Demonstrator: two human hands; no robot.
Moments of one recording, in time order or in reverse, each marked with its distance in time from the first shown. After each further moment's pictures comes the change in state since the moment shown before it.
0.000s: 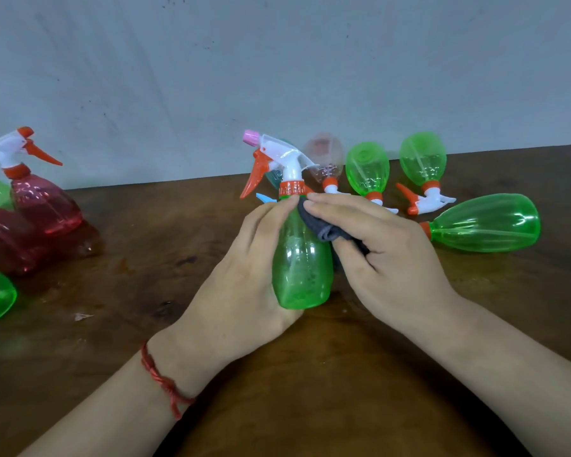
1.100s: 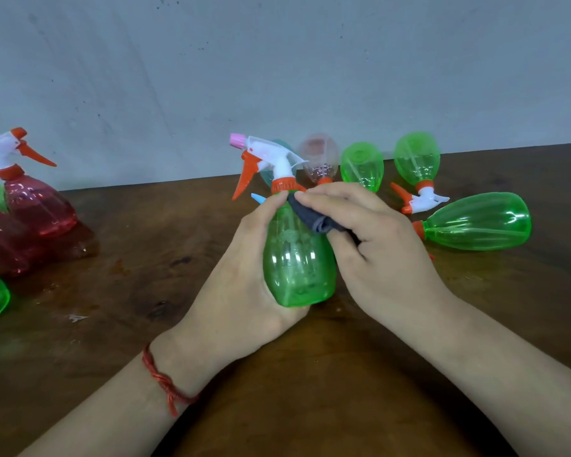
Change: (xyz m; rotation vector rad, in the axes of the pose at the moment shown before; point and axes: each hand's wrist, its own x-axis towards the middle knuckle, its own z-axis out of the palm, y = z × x) left_hand 0.000 0.005 0.008 -0.230 0.047 -0.107; right_hand 0.007 -0.009 -0.002 0.044 -0.024 0.053
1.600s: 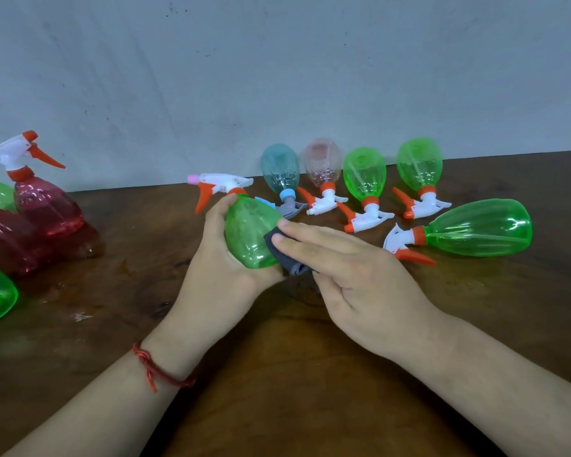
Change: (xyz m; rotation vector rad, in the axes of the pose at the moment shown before) left_hand 0.006 -0.008 -0.013 -0.206 0.228 -0.390; right_hand -0.017 -0.001 0.008 -0.170 -0.233 -0.179
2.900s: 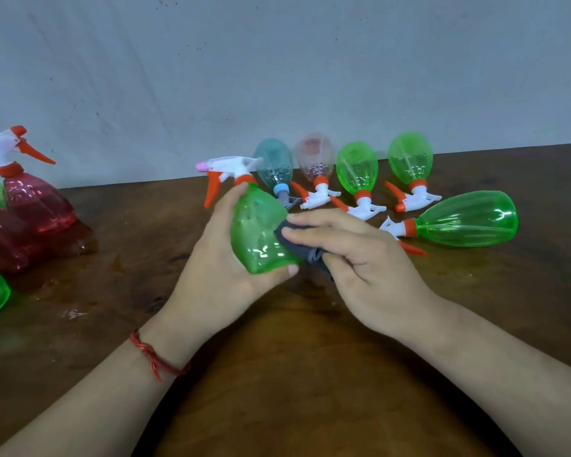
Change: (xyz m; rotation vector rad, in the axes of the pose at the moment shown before) left_hand -0.003 -0.002 -0.003 0.177 -0.119 0.207; right_hand -0.006 0.011 -0.004 0.255 0.093 0.090
